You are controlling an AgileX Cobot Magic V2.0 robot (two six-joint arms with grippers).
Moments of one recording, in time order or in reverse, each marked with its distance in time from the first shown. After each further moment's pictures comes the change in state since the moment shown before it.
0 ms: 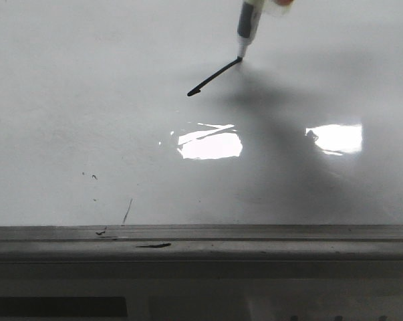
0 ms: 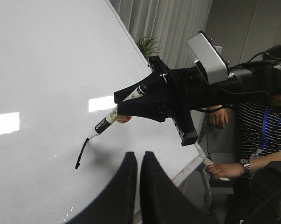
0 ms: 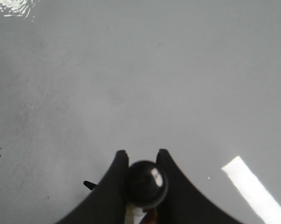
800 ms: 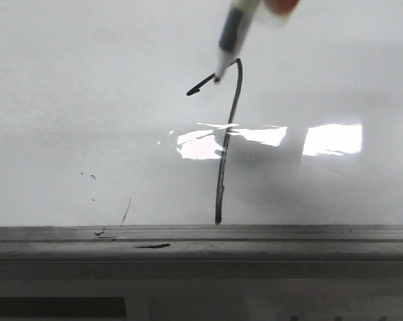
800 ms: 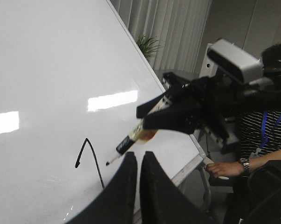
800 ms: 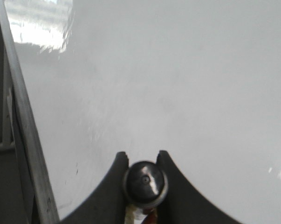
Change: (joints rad) left arm 0.000 0.000 0.002 0.000 0.003 0.000; right arm 0.141 -0.125 0.050 0.006 0.006 0.188
